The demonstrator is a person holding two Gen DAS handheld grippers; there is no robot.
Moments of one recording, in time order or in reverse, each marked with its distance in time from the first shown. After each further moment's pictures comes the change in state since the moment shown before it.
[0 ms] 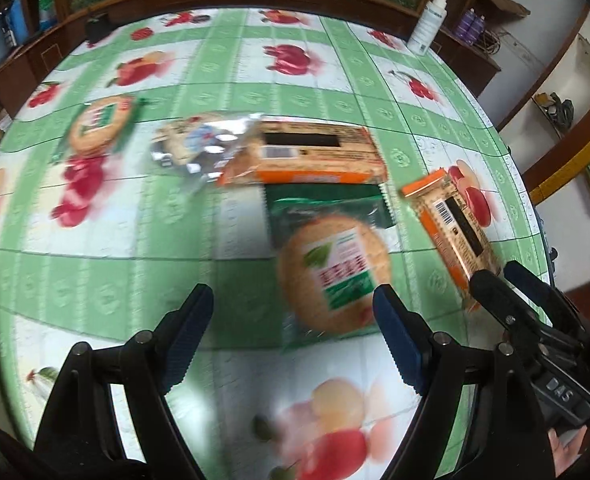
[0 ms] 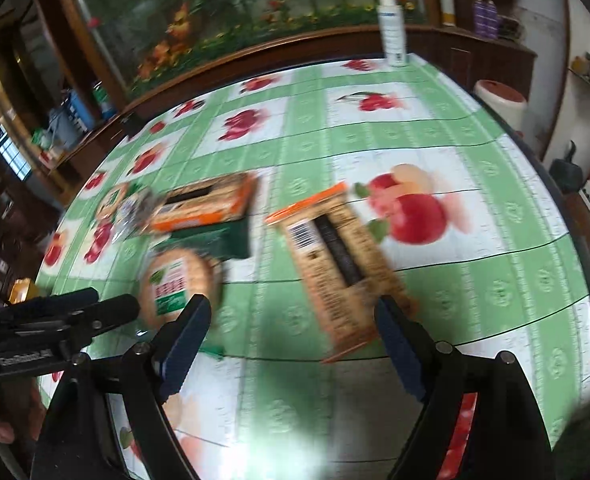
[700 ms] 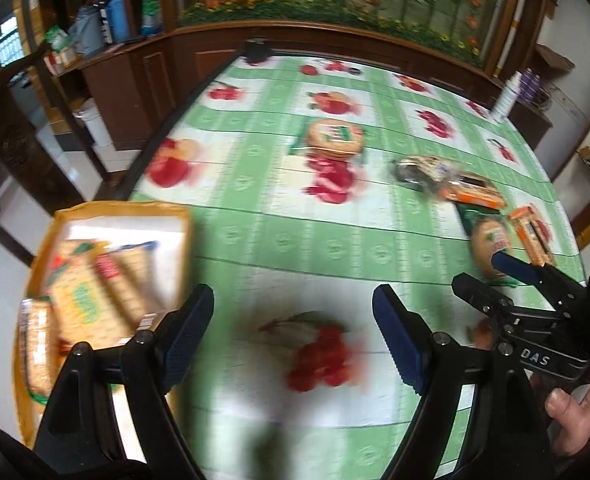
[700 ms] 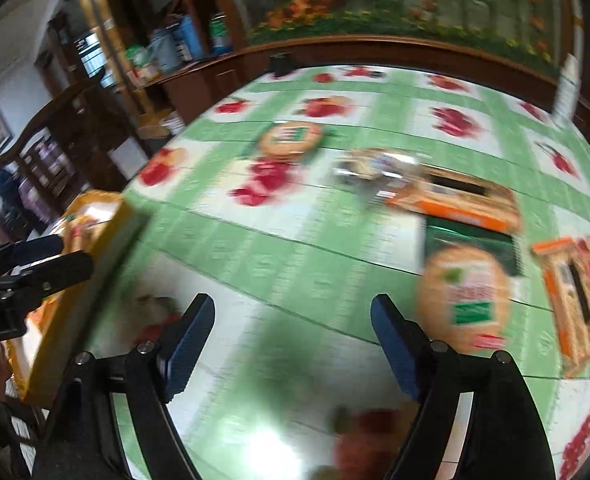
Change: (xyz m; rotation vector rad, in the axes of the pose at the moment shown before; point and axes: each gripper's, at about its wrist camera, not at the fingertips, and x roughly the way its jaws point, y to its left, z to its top) left arm -0.119 0.167 -0.074 -0.122 -0.181 0.181; right arm 0.033 0.178 -0.028 -0.327 0.067 0.186
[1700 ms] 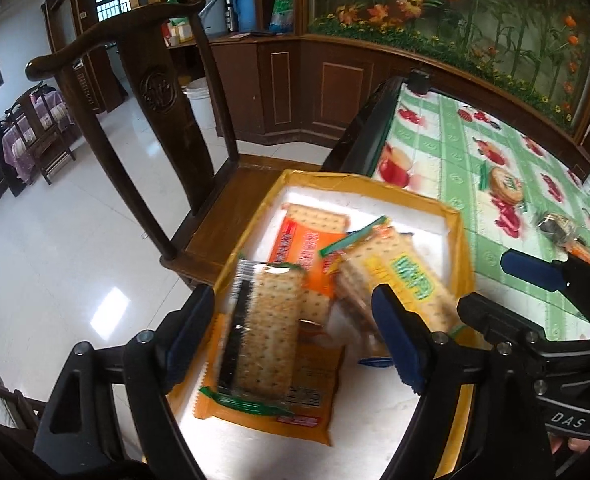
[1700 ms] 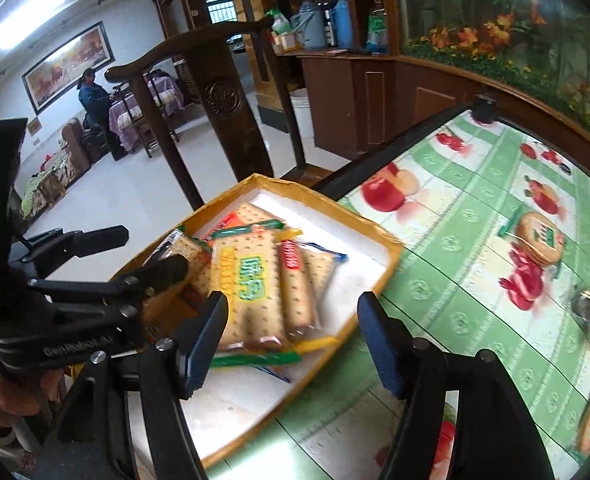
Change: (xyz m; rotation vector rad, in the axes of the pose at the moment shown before) left arm -0.046 0.189 -0.051 -0.237 -0.094 0.254; right arm 0.043 0.229 0.026 -0.365 0.012 0.263
